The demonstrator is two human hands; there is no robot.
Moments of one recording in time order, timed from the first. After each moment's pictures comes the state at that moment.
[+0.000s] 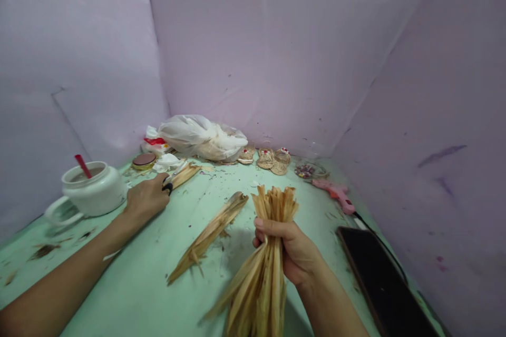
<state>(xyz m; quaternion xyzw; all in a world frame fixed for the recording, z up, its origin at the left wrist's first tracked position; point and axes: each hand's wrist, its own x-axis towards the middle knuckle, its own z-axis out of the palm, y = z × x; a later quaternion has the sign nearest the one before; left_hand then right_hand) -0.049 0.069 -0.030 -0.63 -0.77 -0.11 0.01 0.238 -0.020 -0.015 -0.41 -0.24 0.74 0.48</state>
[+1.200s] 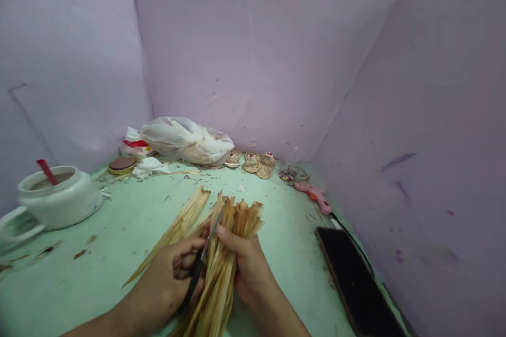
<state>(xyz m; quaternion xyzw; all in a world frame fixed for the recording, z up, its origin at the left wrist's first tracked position) 0.053 -0.042 -0.040 -0.52 -0.39 -0.36 -0.67 0.186 -0.032 -0.024 -0.39 -0.22 0.72 0.52</state>
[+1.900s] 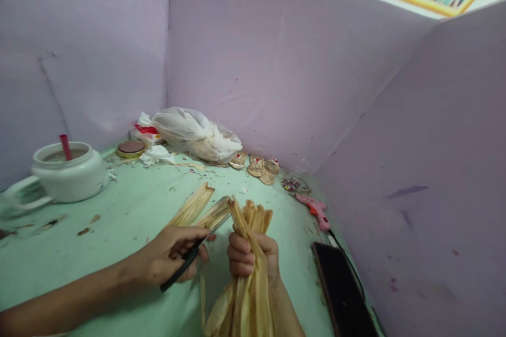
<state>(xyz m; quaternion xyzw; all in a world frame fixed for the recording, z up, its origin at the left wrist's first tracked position) 0.024 -0.019 -0.031 -0.59 -0.33 -0.30 -0.68 0.224 -0.011 -0.038 -0.21 -0.22 0.86 0.42</state>
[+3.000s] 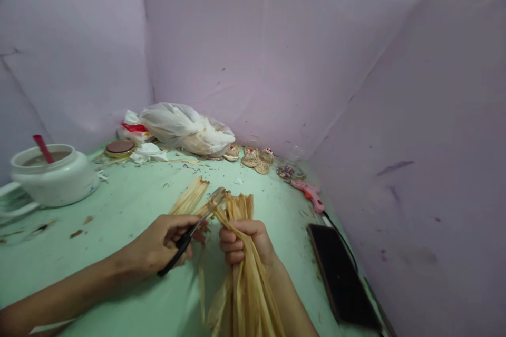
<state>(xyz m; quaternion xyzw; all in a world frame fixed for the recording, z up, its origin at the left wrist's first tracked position) 0.028 -0.013 -0.032 -0.60 -0.40 -0.30 -0.63 0.230 -0.004 -0.042 -0.14 -0.21 0.93 0.28</state>
